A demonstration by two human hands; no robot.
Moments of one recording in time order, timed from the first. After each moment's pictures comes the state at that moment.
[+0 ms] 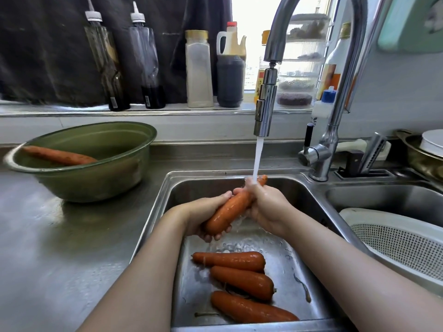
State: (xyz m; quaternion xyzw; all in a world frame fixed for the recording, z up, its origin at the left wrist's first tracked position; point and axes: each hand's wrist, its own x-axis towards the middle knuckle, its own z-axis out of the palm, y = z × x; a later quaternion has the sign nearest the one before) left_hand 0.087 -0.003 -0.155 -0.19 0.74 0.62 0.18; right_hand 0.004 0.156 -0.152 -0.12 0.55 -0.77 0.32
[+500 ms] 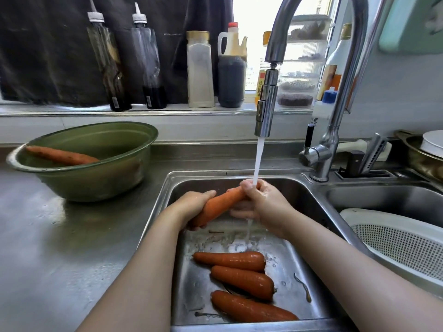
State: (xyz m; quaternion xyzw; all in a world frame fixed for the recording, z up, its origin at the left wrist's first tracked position) left_hand 0.083 -0.026 -0.167 -0.30 0.79 0.54 -0.01; right_hand 0.005 0.159 -0.154 -0.20 0.59 -0.72 0.30
